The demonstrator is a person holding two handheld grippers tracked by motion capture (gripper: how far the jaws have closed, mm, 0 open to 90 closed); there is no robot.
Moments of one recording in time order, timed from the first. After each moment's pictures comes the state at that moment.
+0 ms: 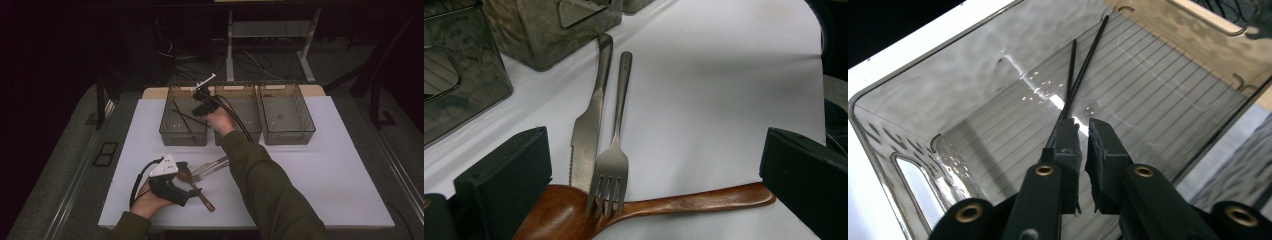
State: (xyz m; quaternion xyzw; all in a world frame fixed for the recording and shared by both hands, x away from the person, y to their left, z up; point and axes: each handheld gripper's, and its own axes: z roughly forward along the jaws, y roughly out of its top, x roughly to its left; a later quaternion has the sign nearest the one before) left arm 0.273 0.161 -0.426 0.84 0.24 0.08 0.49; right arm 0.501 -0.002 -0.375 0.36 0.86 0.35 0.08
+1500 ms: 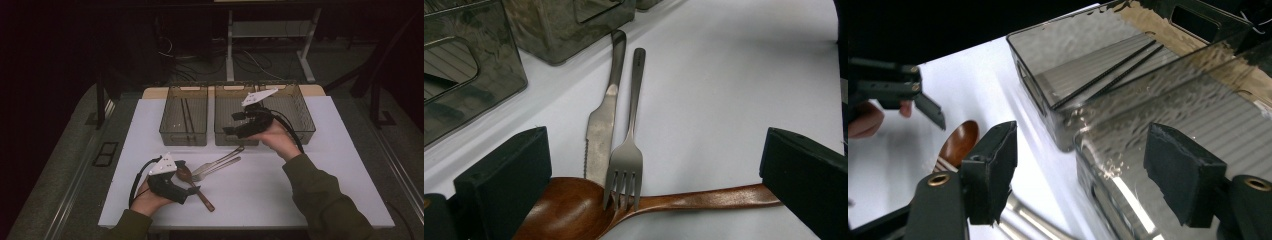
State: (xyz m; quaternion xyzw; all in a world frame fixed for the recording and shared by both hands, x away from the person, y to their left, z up) left arm 0.277 0.165 -0.429 0.83 0.26 0.09 0.48; right arm 0.405 -0.146 -0.348 0.25 0.85 0.47 0.06
